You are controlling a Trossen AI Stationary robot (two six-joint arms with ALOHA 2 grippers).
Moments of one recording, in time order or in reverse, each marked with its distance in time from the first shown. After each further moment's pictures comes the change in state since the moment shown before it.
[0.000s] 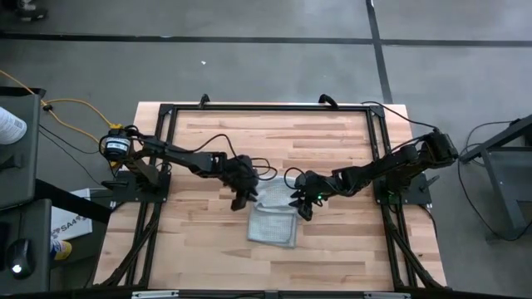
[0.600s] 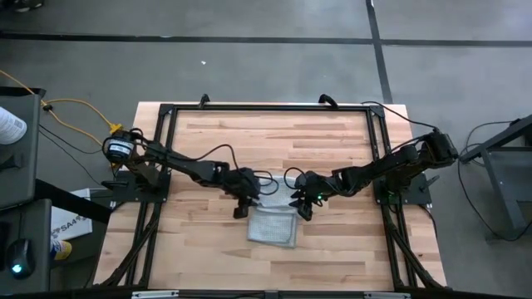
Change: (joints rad) left arm -0.111 0.034 0.031 0.002 -0.186 0.000; right arm 0.000 0.000 0.000 -0.002 -0.001 0.022
